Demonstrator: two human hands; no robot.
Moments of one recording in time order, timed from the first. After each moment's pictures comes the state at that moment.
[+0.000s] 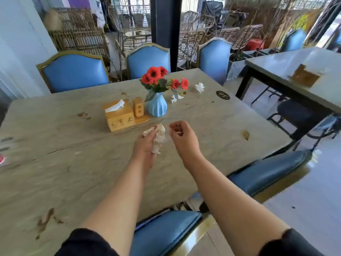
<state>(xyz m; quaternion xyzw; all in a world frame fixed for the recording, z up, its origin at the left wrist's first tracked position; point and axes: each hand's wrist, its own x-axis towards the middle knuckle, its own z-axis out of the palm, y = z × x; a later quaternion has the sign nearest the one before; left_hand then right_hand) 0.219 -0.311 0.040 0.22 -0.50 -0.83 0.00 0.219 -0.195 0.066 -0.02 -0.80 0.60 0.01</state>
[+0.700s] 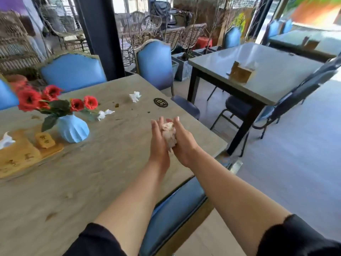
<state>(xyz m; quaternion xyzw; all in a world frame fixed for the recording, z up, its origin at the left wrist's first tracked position) 0.100 0.011 0.051 0.06 -0.50 -0.86 -0.08 0.096 0.079 0.057 -0.15 -0.51 0.84 -0.10</state>
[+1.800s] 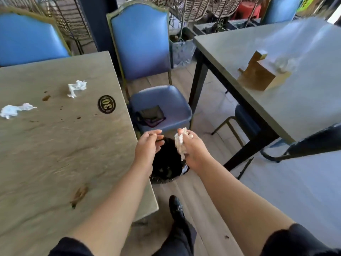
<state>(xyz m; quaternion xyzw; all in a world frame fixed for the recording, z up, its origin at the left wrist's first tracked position) -0.158 0.314 -0.053 0.29 -0.62 -0.72 0.00 -0.188 0.438 -0.058 -0.16 -0.64 0.73 -0.19</state>
